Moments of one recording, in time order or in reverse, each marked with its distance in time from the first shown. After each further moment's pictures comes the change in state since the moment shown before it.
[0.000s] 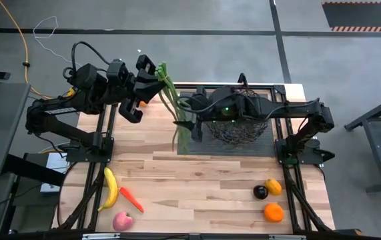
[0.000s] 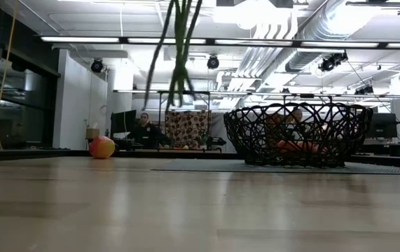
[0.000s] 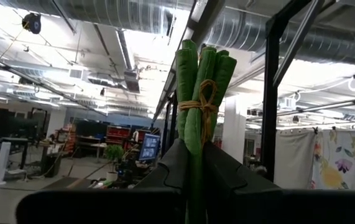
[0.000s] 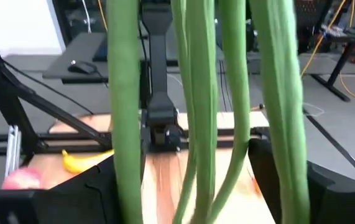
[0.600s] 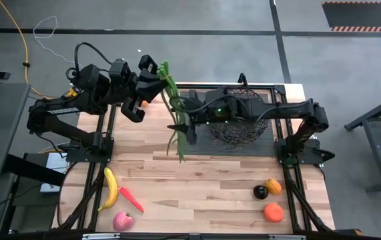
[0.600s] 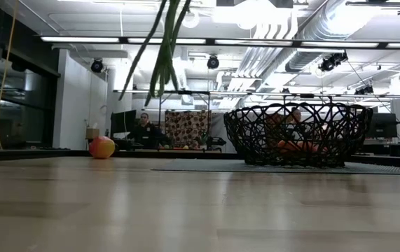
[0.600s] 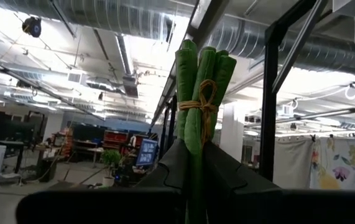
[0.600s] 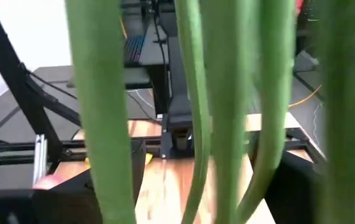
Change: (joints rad) left arm 0.000 0.018 0.000 0.048 -0.001 -0.020; right arm 0.002 0.067 -0.001 0.080 -0.089 0.069
